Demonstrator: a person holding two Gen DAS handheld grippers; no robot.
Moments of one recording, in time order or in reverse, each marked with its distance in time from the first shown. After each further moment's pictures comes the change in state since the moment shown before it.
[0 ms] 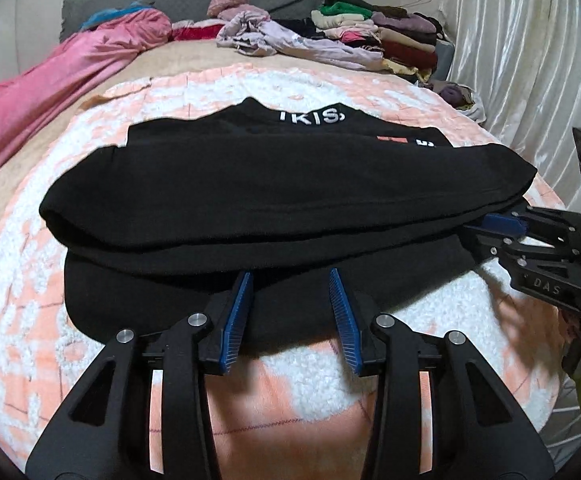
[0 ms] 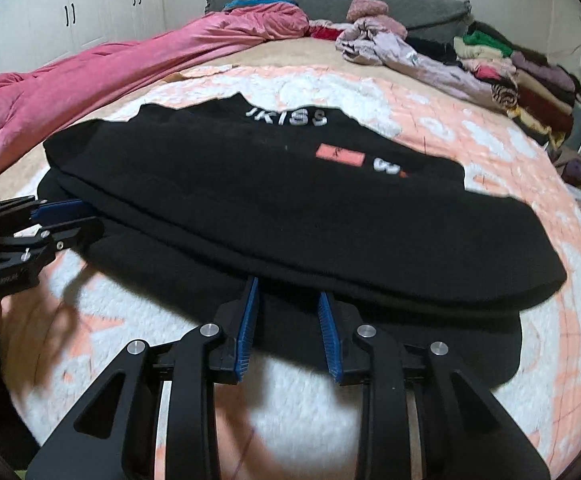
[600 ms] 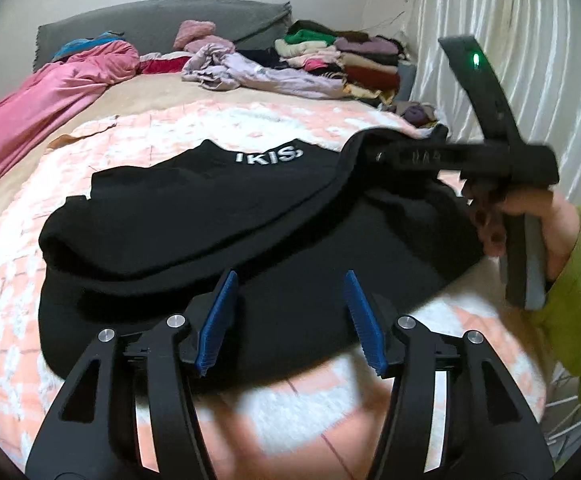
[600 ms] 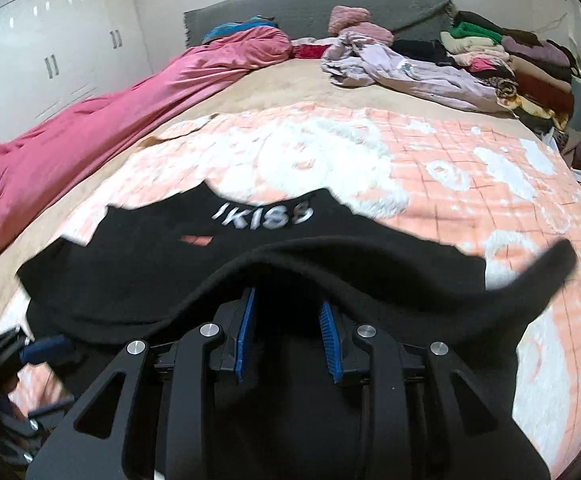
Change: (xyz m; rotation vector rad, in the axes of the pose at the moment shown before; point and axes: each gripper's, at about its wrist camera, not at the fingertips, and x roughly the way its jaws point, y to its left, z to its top) left arm 0.000 -0.014 0.015 0.060 -0.102 -0.101; right arm 0.043 -0.043 0.098 0.154 -0.056 0.060
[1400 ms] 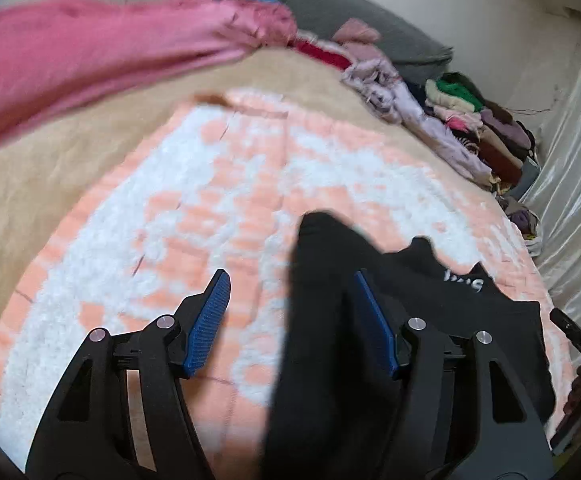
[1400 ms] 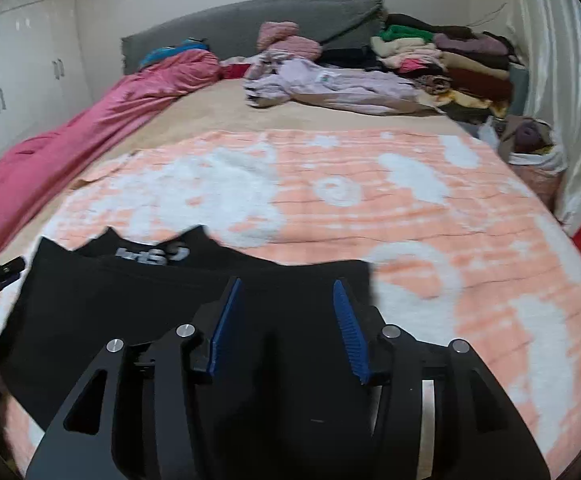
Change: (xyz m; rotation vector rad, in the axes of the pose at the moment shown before) left arm 0.020 0.180 0.050 -0.524 0.003 0.216; right arm -0.033 -0.080 0.003 0.107 -0.062 -0.203
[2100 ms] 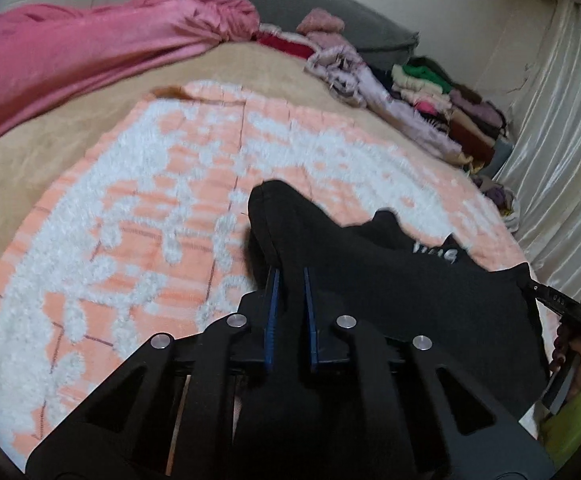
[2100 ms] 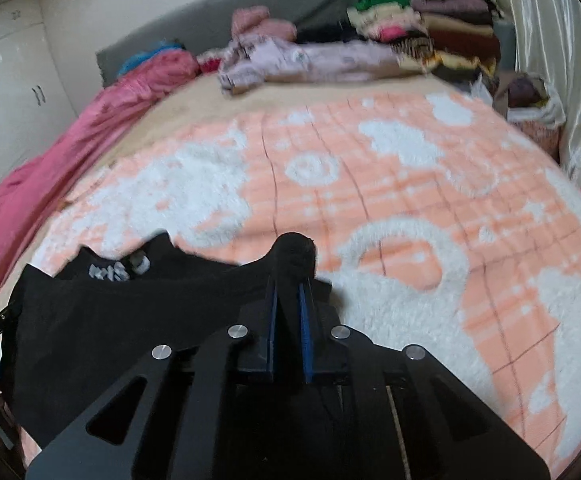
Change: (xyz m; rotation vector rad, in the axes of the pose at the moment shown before) left arm -0.011 -0.021 -0.016 0.107 -0.032 -0.094; right arm 0.030 -0.031 0.002 0.124 0.025 0.052
